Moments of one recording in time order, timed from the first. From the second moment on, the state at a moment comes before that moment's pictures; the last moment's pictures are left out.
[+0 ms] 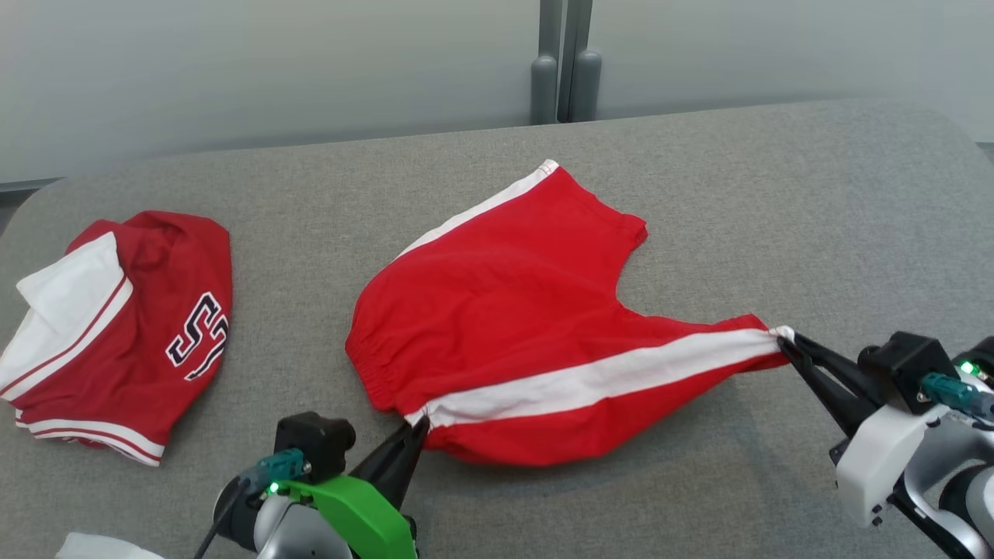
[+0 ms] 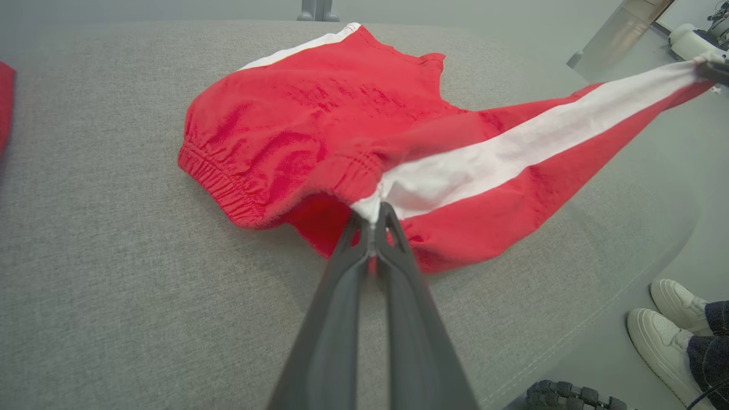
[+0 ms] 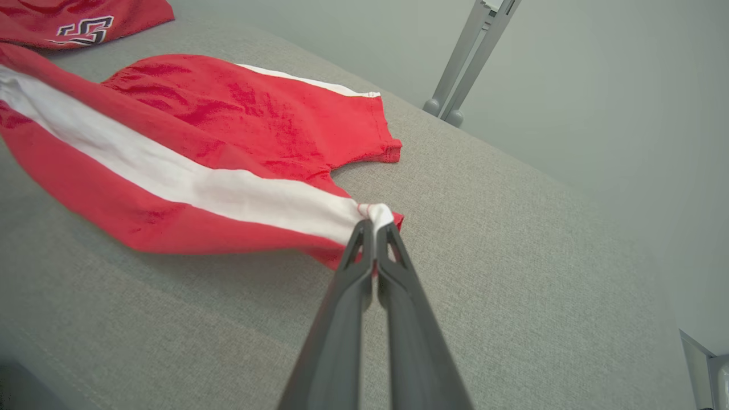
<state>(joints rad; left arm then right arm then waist) -0.08 0.40 -0.65 -0.11 -0.68 0.14 0.21 -0.03 -0.64 0.29 -0.22 0.34 0.13 0.22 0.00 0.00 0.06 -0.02</state>
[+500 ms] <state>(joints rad) -0.34 0.27 -0.60 0.08 -0.67 0.08 0.09 -0.58 -0.68 0.55 0.16 0.42 0.13 0.12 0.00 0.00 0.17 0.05</state>
